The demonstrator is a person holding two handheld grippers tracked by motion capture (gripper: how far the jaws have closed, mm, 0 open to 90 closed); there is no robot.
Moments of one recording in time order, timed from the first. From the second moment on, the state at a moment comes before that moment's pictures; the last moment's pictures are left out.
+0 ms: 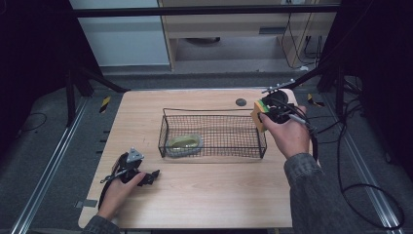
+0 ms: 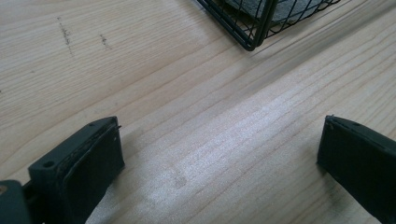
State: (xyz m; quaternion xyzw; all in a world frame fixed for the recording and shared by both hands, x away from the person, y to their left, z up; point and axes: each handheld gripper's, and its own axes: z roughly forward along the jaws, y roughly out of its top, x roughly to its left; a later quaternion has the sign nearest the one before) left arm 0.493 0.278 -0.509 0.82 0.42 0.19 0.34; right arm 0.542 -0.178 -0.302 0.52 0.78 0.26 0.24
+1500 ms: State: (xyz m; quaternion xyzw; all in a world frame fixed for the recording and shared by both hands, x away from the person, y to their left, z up) left arm 0.496 0.279 -0.509 0.83 0.41 0.18 0.34; right arm 0.574 -0.165 -0.391 0.55 0.78 0.23 0.20
